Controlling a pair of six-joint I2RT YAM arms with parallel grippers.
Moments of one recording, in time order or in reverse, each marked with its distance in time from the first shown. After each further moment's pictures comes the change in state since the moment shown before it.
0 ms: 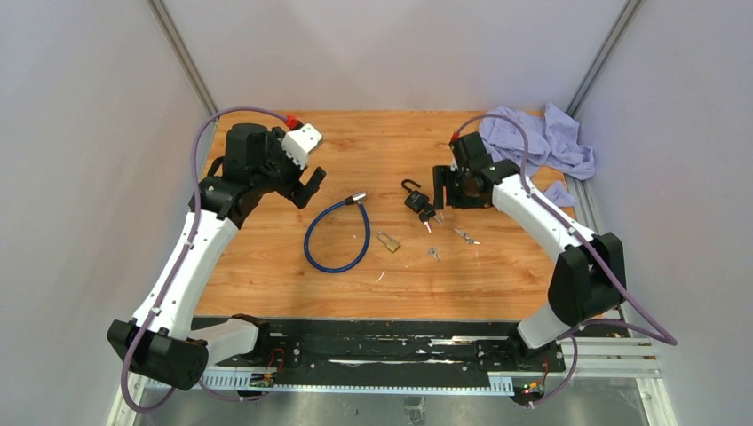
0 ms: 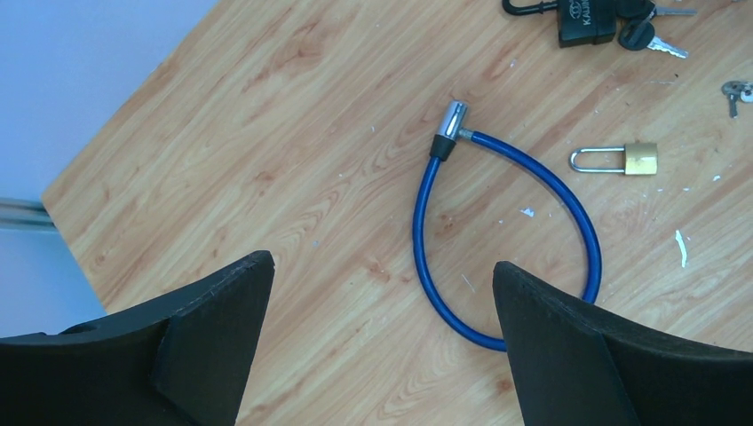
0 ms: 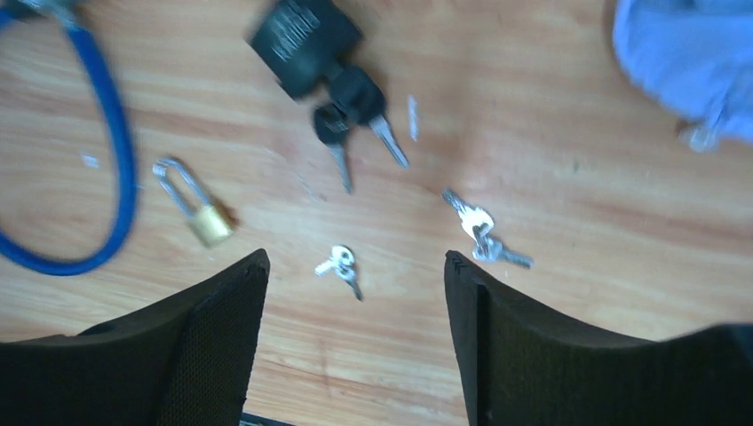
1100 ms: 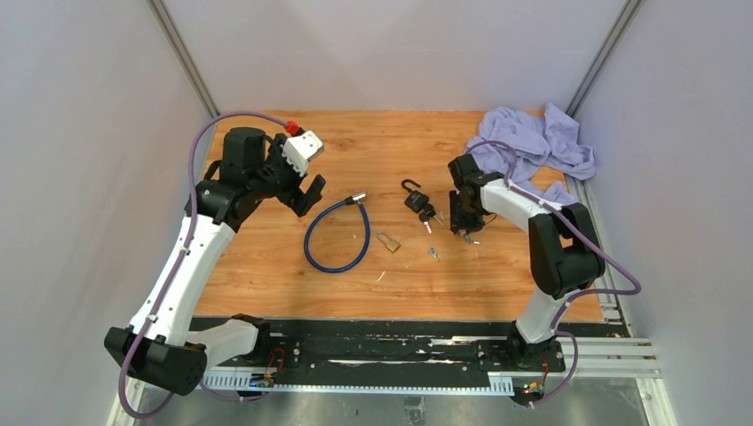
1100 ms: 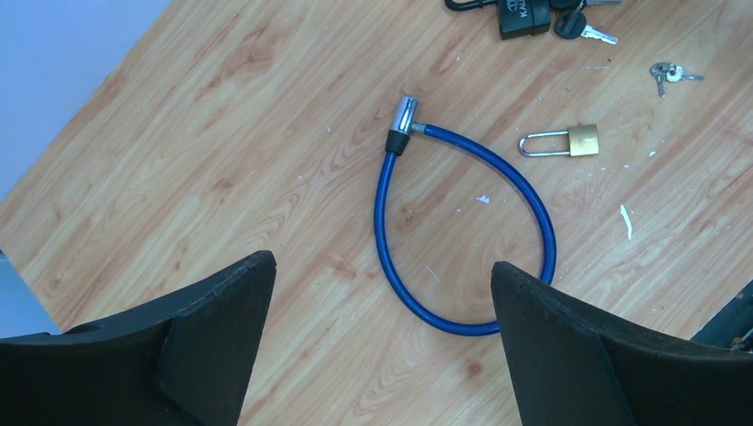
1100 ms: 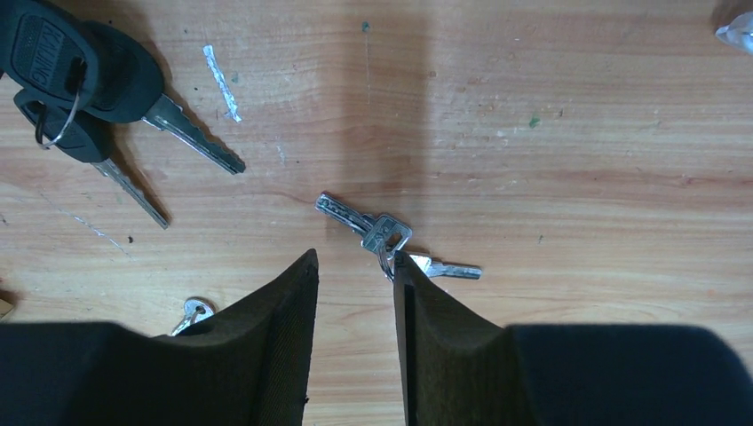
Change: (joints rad) left arm 0.000 -0.028 0.000 -0.068 0.099 0.009; right arm -0.070 0.176 -0.208 0.063 0.122 0.032
